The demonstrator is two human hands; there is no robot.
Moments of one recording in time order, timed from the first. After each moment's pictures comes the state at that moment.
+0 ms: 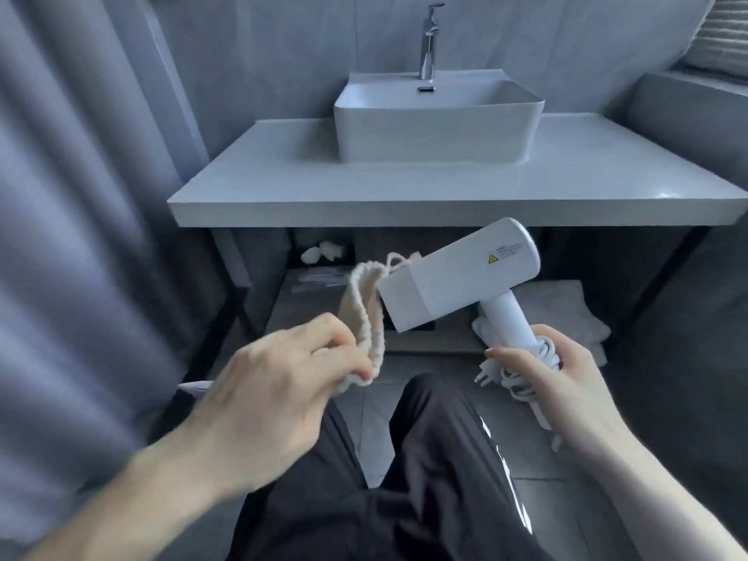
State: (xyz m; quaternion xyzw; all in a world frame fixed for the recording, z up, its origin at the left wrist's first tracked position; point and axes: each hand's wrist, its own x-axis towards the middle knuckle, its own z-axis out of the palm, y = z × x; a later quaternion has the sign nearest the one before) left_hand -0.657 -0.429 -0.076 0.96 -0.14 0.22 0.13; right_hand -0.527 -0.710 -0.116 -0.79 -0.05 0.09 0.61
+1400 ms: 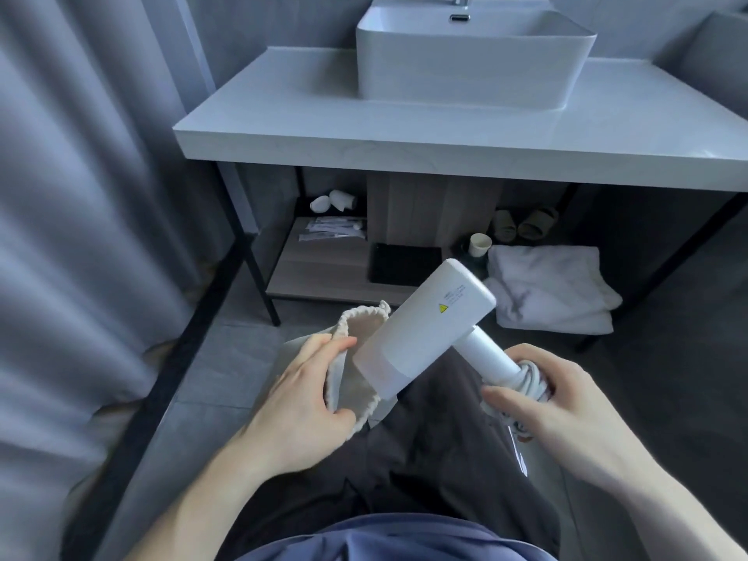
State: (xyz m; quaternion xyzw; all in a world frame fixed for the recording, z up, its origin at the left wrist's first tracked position) left_hand -0.678 -0.443 -0.175 0.91 0.14 -0.05 0.39; right_hand -0.573 -0.719 -0.138 -0.87 -0.15 0.18 0.44
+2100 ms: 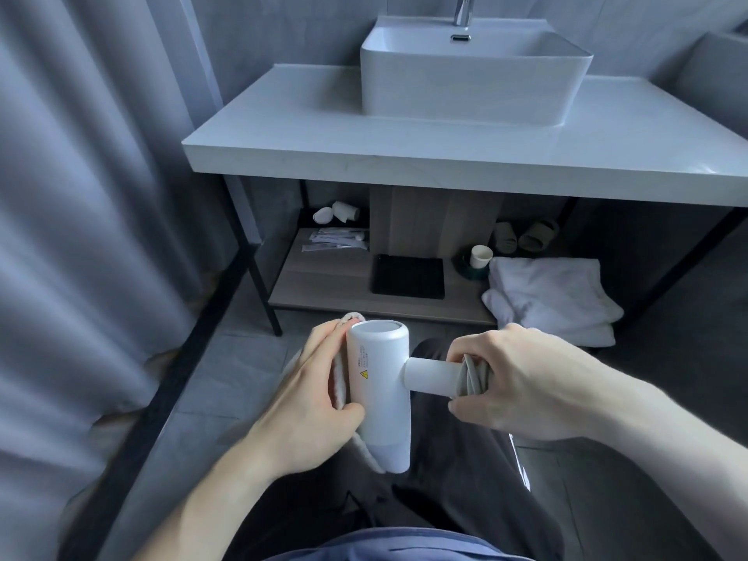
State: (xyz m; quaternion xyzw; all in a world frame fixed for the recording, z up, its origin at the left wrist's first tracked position) left_hand -0.673 -0.443 -0.172 0.88 0.11 0.05 0.46; right_hand -0.551 -0.669 -0.084 -0.92 -0.35 0.15 0.07
